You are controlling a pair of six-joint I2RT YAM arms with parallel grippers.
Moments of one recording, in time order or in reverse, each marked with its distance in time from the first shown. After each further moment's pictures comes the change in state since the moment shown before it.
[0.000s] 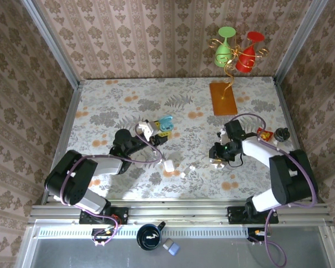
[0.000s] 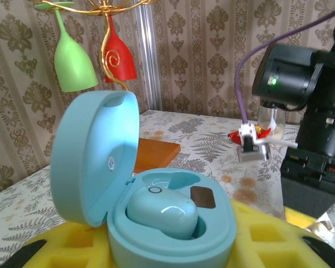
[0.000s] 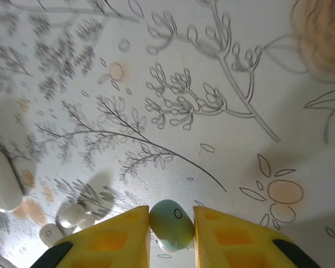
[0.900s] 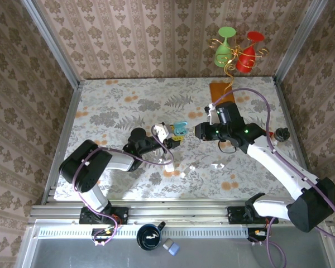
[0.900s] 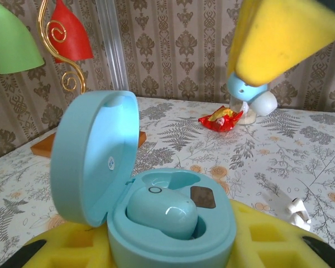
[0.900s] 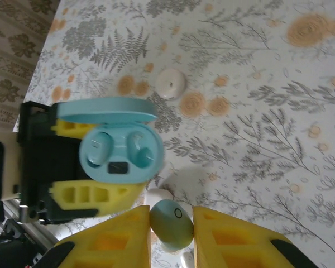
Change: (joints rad) left arm -0.129 0.170 0.109 -0.015 -0.023 0.029; right arm 0.277 -0.204 0.356 -0.083 0.140 0.034
